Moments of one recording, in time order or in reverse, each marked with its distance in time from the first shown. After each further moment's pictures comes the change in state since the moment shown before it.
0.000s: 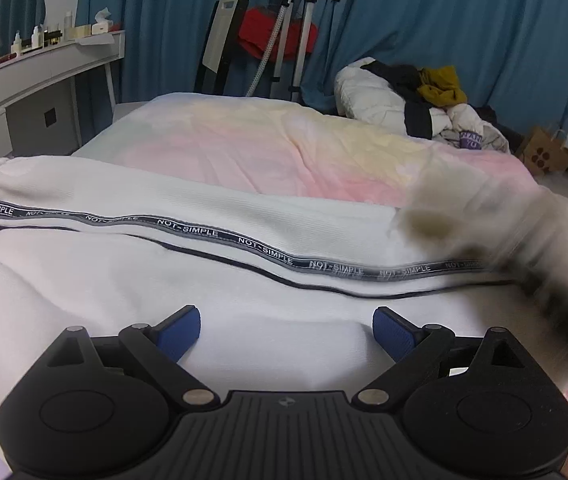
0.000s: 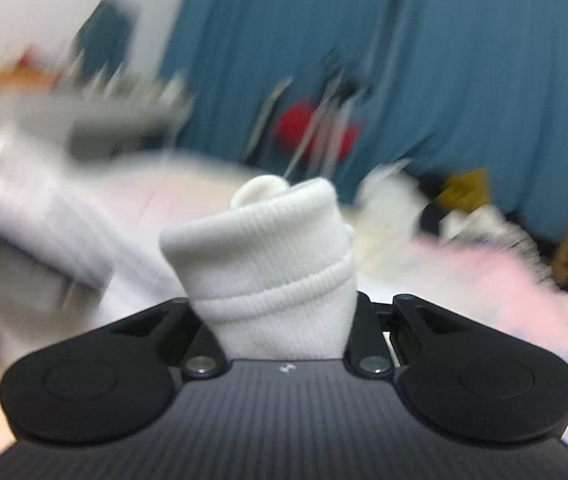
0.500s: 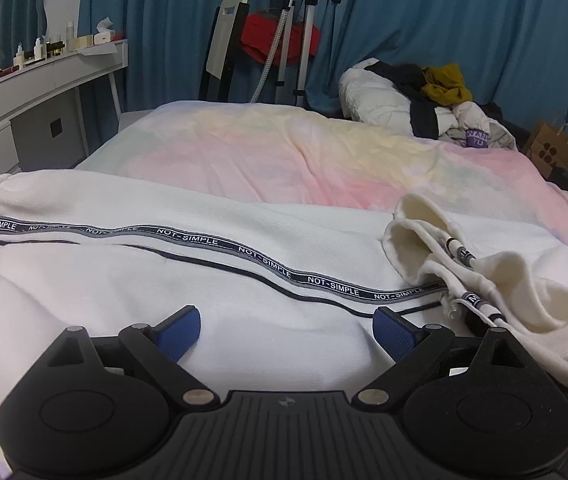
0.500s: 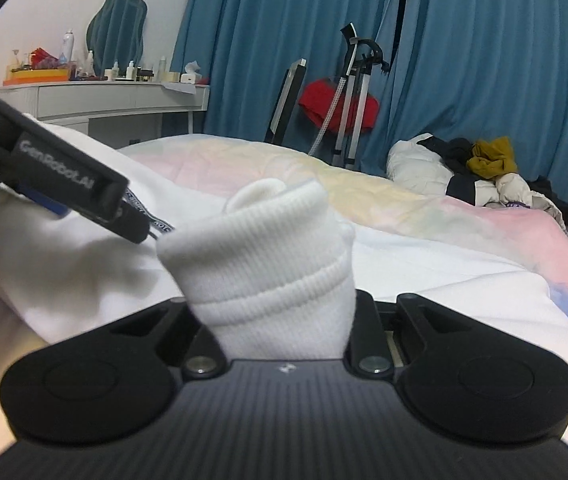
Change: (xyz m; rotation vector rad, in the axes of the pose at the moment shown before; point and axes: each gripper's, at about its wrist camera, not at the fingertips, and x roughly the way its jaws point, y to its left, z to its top) left arm 0.004 -0.002 0.006 0.019 -0.012 0.029; right arm 0.002 0.009 -0.016 0.102 -0.007 0.057
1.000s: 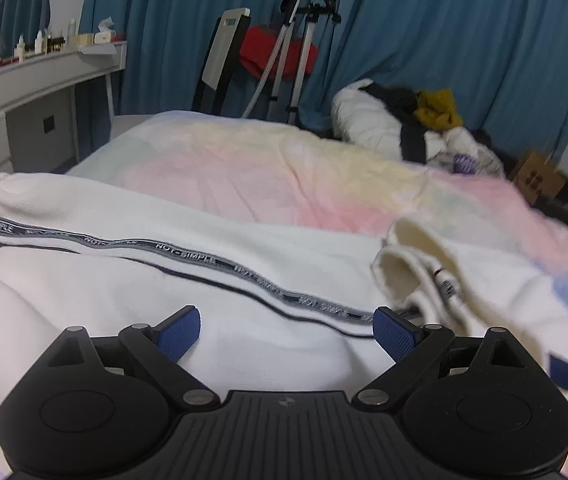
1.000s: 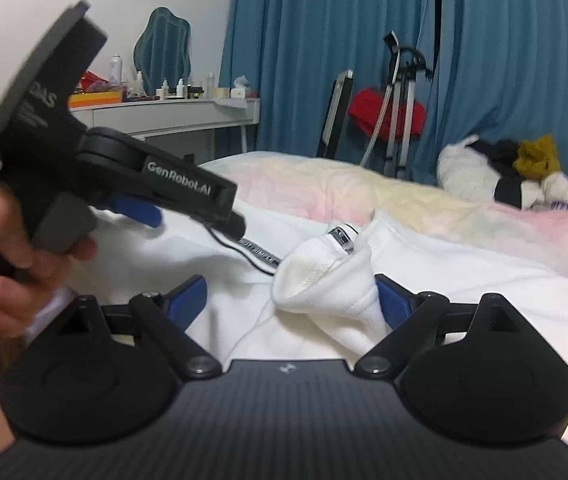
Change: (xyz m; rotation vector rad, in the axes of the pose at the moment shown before) left arm -0.010 0.011 0.007 -0.078 -0.056 -0.094; right arm -0.048 0.006 0.018 0.051 0.007 0.189
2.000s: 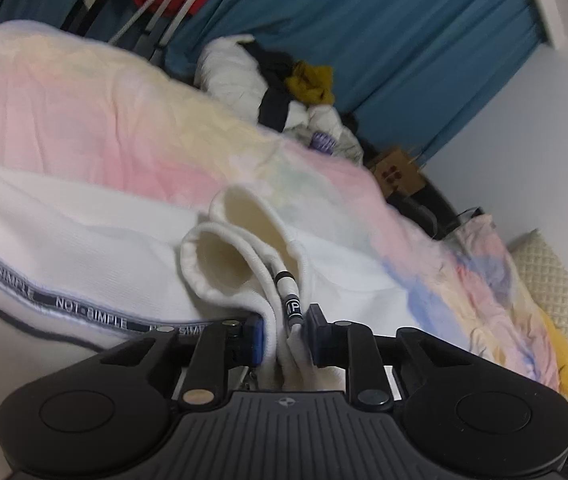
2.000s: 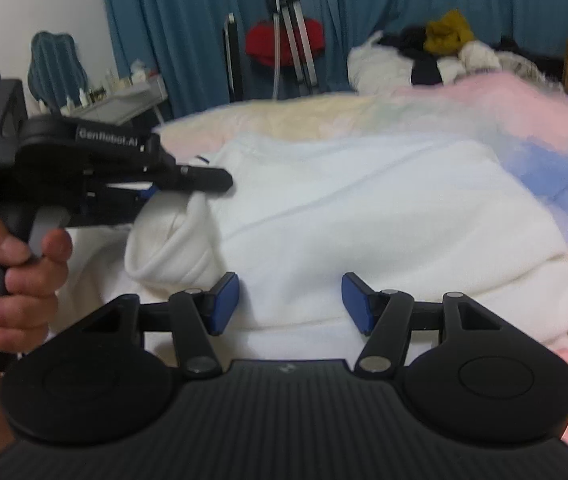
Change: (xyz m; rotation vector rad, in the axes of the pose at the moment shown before) left arm 0.082 -0.041 0.011 -0.127 0.124 -0.530; right arm -0.006 -0.066 -0.018 0.325 0.125 -0.150
